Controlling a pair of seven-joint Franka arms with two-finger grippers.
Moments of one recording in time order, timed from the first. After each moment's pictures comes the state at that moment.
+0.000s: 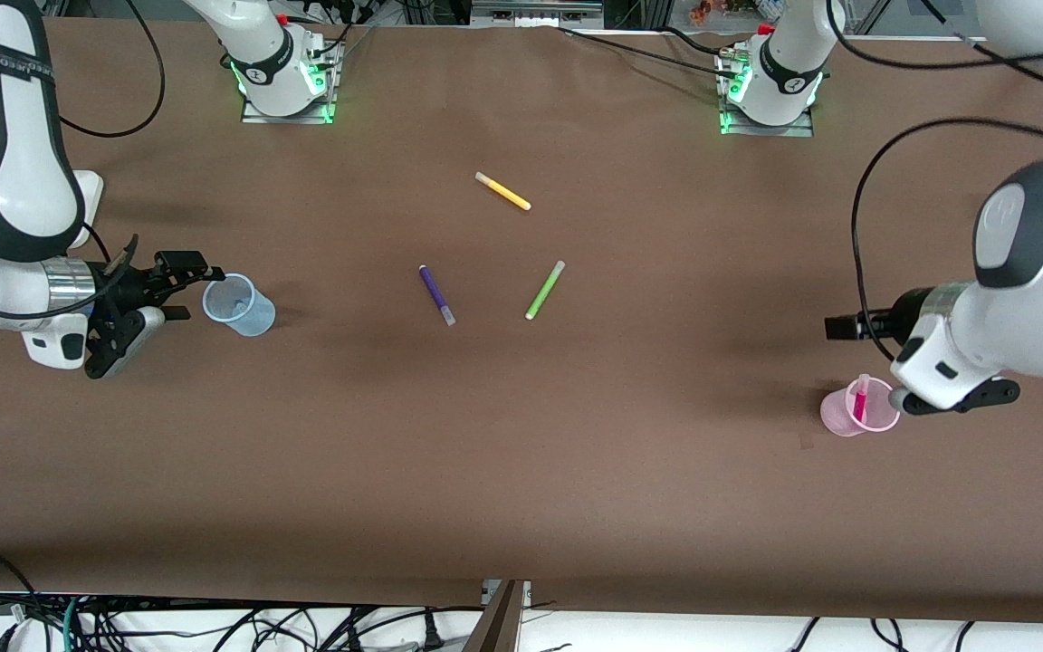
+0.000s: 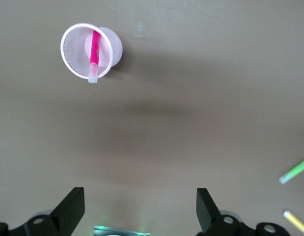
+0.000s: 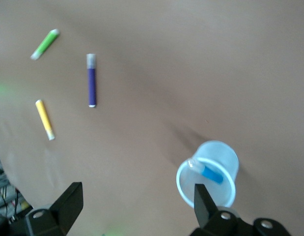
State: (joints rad) left arm 0.00 0.53 -0.15 -1.10 0.04 1.30 -0.22; right arm 0.00 0.37 -0.04 -1.57 0.31 1.59 -0.62
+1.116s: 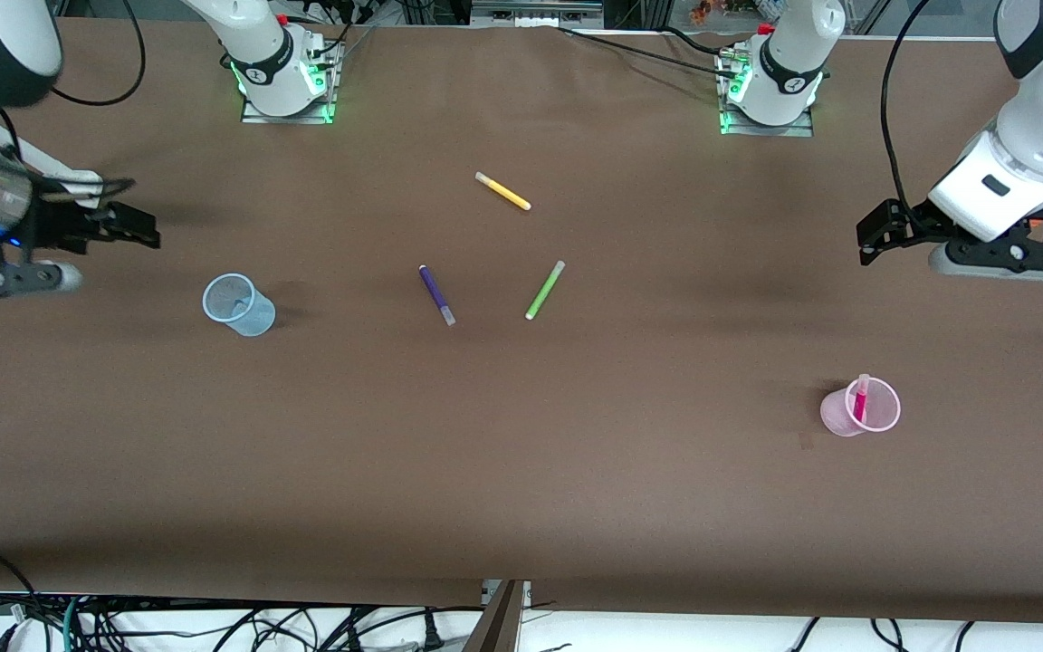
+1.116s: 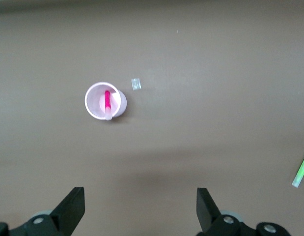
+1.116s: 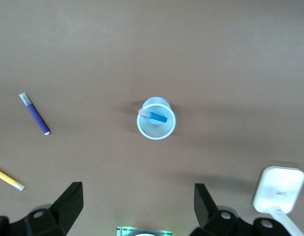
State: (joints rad) left arm -0.03 -0.01 -0.09 -1.71 0.04 1.78 -0.05; right arm 0.08 0.11 -0.03 -1.52 0.00 1.49 -0.04
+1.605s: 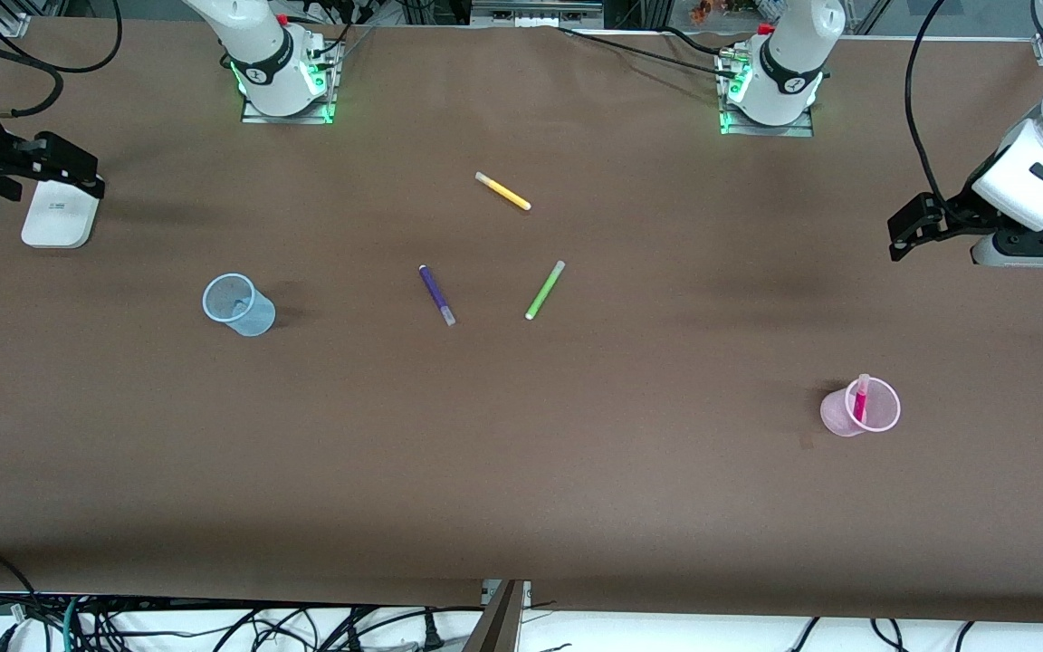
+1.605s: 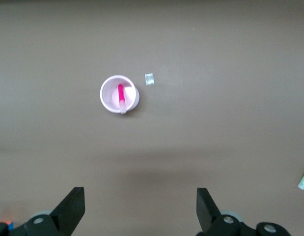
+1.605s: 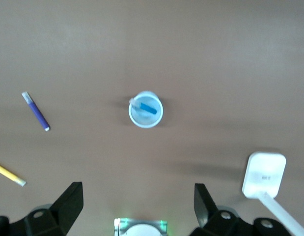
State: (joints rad) left arm -0.03 -0.02 -0.03 -1.70 0.04 1.71 -0.05; right arm 0.04 0.01 -0.03 -1.53 -0.01 1.42 -0.03
